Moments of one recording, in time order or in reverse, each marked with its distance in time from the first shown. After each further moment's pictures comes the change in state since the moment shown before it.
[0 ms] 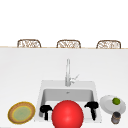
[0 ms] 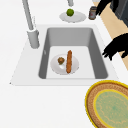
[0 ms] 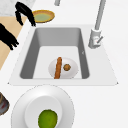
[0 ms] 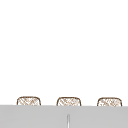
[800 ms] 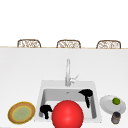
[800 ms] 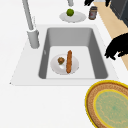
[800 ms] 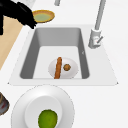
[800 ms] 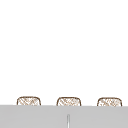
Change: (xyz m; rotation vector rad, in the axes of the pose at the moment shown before) left hand -0.001 0.000 0.000 0.008 0.006 -0.012; right hand 0.029 -0.085 -0.030 -0.151 -0.038 0.021
